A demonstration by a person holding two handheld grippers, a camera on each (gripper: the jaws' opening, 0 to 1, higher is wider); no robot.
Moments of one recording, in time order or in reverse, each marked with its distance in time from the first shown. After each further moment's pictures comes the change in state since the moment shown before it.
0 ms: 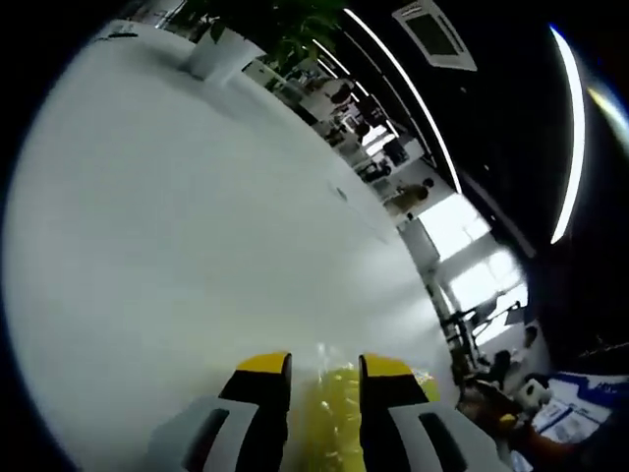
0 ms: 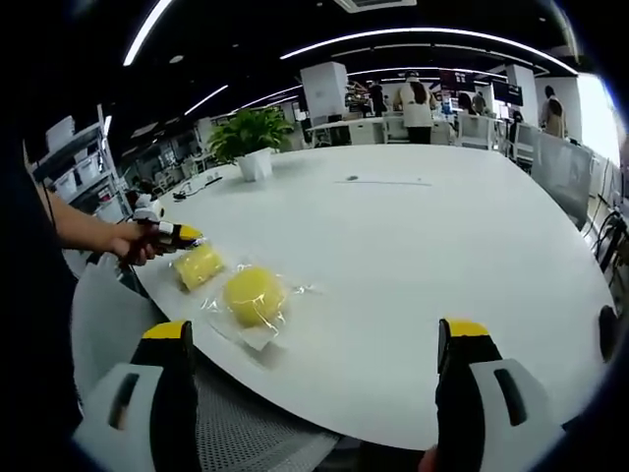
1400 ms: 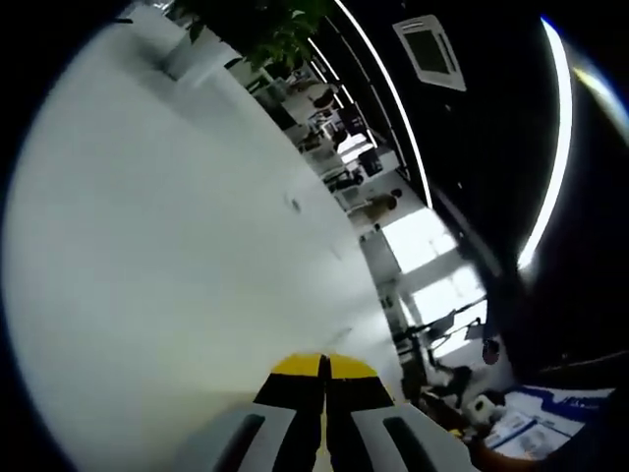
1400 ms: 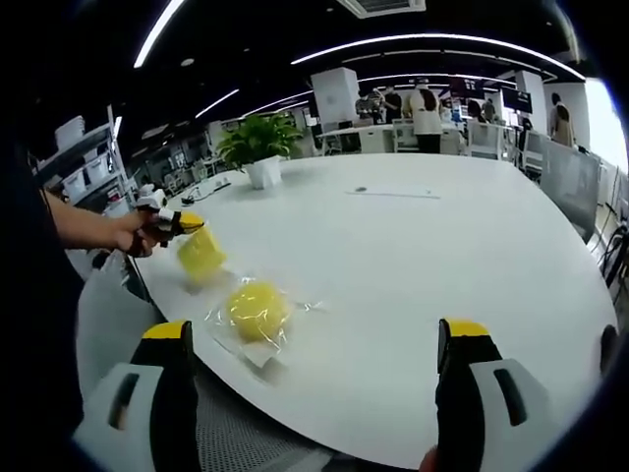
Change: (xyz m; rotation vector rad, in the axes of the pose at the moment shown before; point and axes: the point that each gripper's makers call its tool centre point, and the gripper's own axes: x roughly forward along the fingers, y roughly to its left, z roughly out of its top) left arm -0.014 -0.074 0.030 -0.069 -0.033 -0.179; right arm 0.002 -0.001 0.022 -0.020 -0.033 0.039
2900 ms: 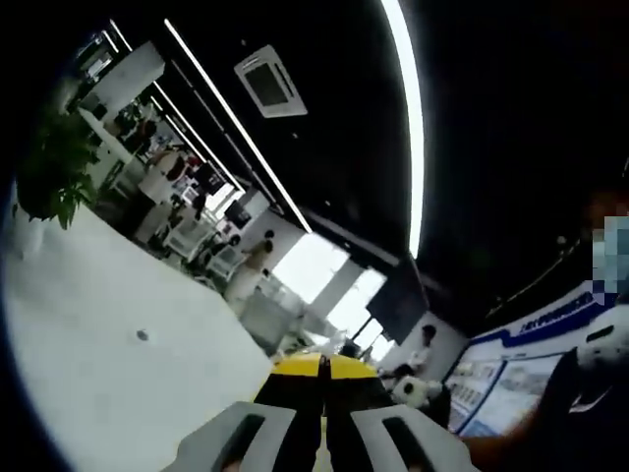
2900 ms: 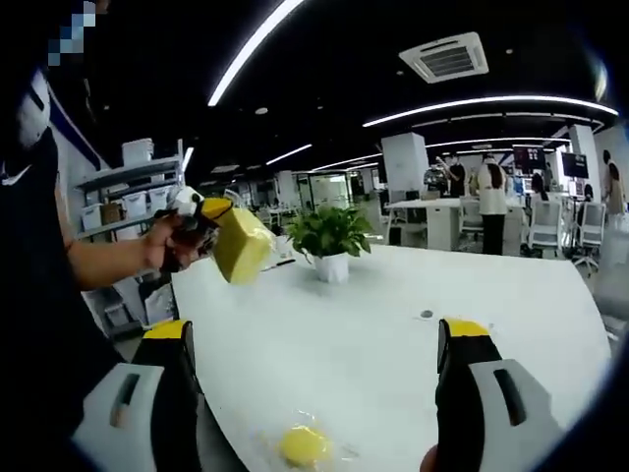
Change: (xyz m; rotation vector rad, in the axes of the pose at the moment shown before) left arm -0.053 -0.276 0.099 0.388 -0.169 -0.481; right arm 0.008 0.088 0.211 -0.164 -0.281 0.311
